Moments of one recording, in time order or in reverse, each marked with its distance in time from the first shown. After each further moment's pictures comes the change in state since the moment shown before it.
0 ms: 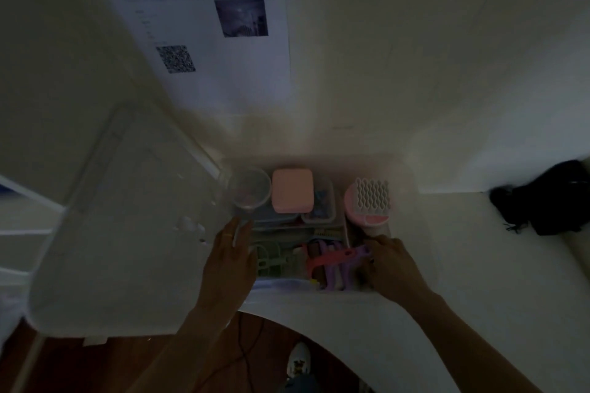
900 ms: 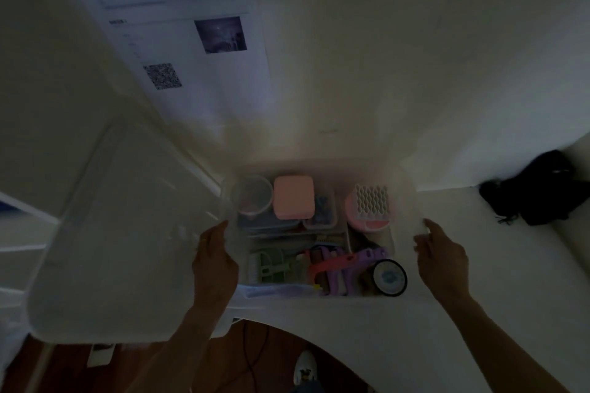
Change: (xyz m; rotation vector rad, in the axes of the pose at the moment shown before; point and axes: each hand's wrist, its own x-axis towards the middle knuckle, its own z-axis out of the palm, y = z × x) left_hand 0.008 -0.005 0.004 -0.330 0.105 -0.337; right_hand -0.020 0.075 -0.006 0.368 0.520 0.369
